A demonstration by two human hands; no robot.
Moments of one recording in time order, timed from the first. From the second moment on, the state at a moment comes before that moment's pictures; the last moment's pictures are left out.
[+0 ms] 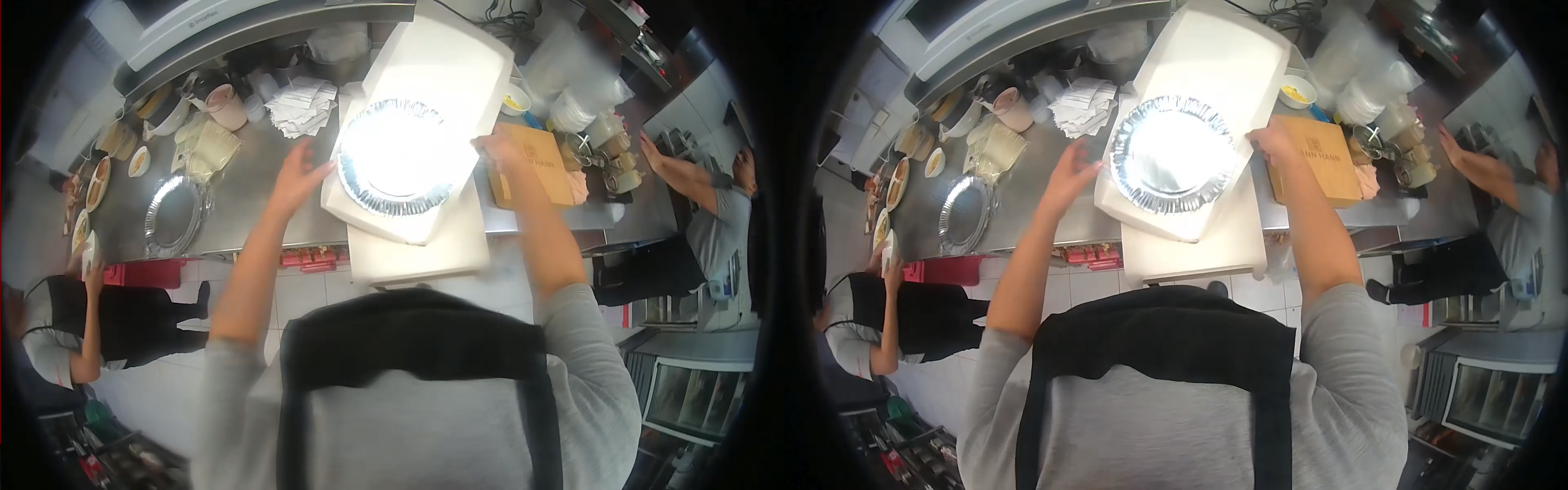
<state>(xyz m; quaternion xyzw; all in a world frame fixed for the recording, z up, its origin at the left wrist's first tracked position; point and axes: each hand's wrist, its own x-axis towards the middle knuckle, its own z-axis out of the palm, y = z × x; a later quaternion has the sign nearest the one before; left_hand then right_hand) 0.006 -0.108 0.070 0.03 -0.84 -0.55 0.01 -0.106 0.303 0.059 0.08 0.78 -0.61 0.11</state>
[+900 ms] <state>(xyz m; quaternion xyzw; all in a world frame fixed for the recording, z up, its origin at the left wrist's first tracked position) -0.148 -0.084 0.065 0.01 -0.93 -0.37 -0.02 -0.180 0.294 -0.004 -0.11 0.81 -0.57 0.06</state>
